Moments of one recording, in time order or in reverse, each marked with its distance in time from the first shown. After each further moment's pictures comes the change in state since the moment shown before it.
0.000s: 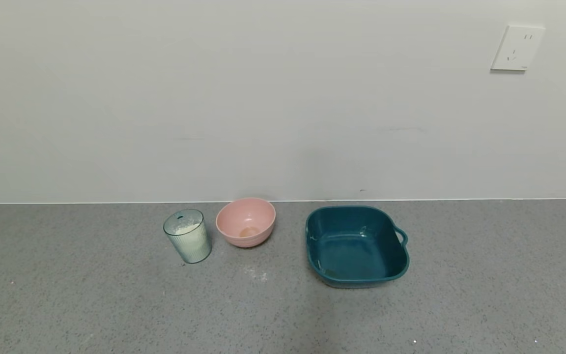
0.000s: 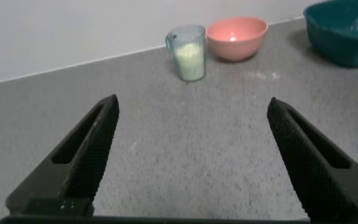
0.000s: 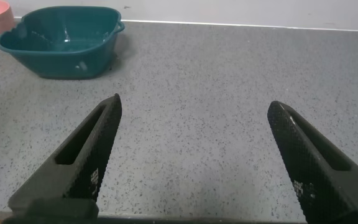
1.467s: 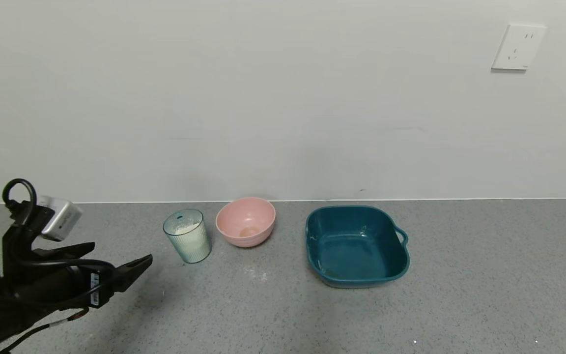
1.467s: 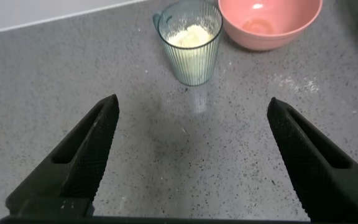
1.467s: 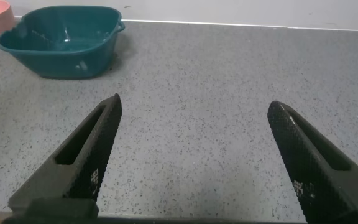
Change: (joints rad) left arm -0.012 1.326 -0.334 -0.530 0.002 -0.010; right arm 0.002 0.000 0.000 0.000 0.000 0.000
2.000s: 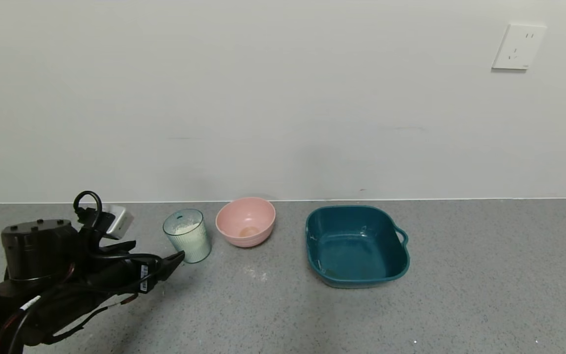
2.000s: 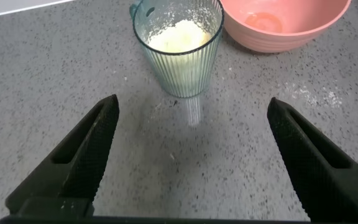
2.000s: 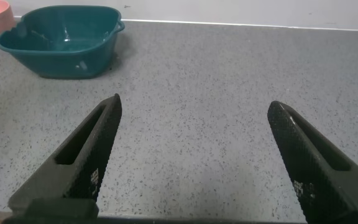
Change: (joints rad) left arm -0.043 0.342 0.047 -0.392 0.004 -0.027; right arm 0.000 0.000 0.000 0.000 0.000 0.000
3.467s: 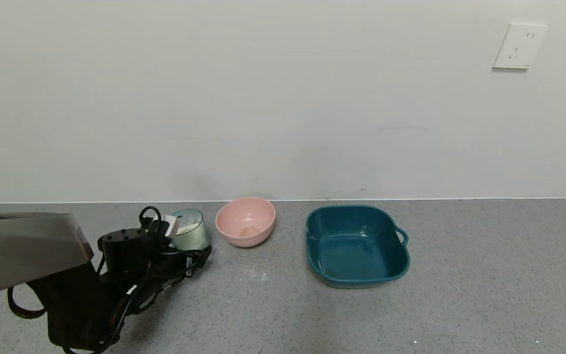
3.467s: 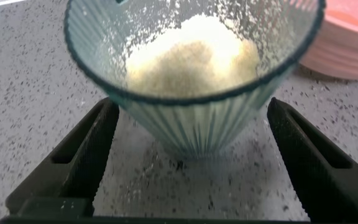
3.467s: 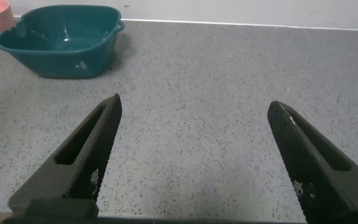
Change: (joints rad) left arm -0.012 0.561 -0.171 -0.454 0.048 0.000; right arm 0.000 0.000 0.000 0.000 0.000 0.000
